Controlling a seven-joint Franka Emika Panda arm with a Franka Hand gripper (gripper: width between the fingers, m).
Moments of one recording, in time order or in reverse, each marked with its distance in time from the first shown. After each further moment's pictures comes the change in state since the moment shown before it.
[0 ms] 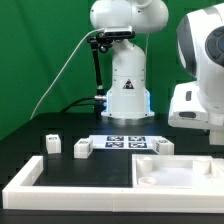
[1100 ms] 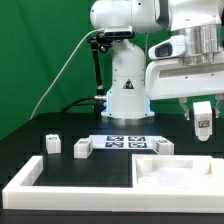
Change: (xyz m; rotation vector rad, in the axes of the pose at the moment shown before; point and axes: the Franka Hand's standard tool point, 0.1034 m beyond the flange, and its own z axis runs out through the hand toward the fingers) arm 0.020 0.033 -0.104 0.080 0.861 -0.132
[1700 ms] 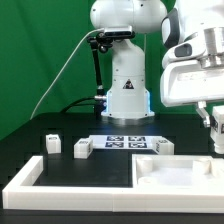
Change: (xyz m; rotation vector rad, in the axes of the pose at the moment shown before) arm 0.028 -0.029 0.014 0.007 0.244 -0.286
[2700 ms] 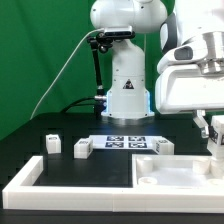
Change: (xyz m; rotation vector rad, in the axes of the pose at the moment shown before) arm 0.043 0.025 0.020 -0.032 0.064 -0.136
